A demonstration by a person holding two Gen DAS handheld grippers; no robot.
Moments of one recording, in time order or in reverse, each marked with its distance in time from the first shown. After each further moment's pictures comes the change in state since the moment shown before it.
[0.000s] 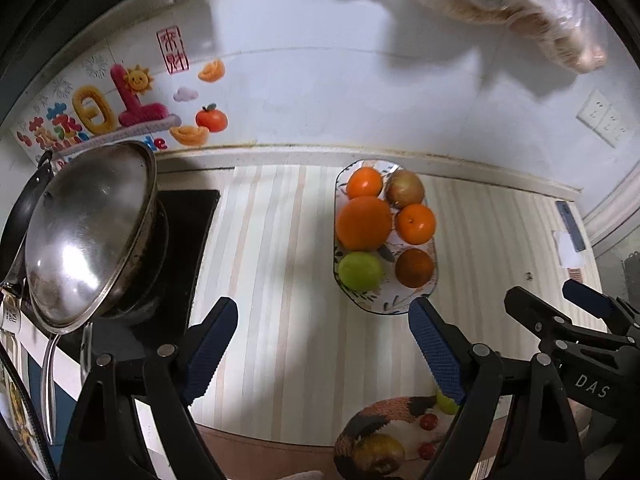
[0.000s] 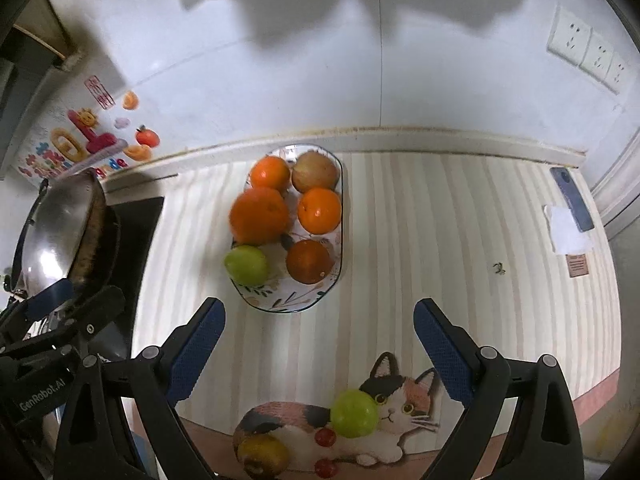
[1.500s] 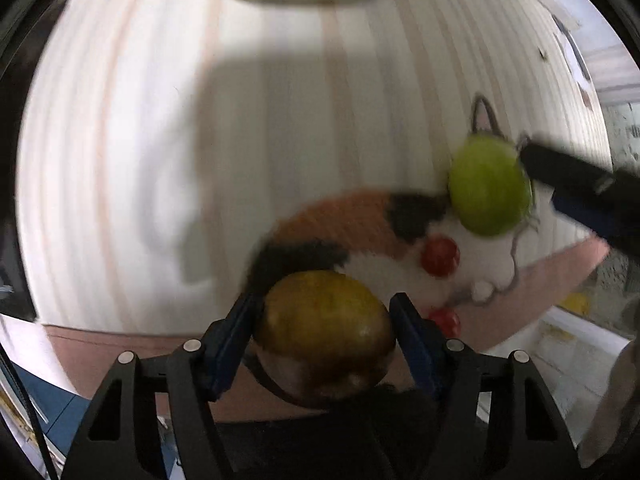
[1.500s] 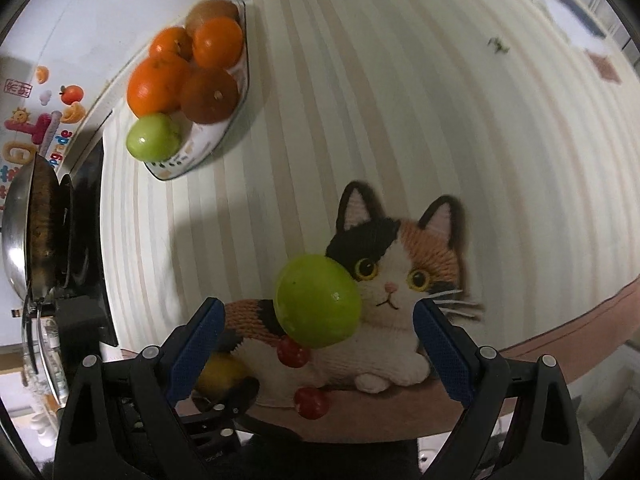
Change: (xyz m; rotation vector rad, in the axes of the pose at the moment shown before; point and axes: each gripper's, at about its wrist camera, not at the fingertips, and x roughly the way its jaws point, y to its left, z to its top) left arm 0.163 -0.067 -0.153 0.112 0.625 -0.168; right arm 0.128 -0.088 -0.128 0.292 0.405 0.108
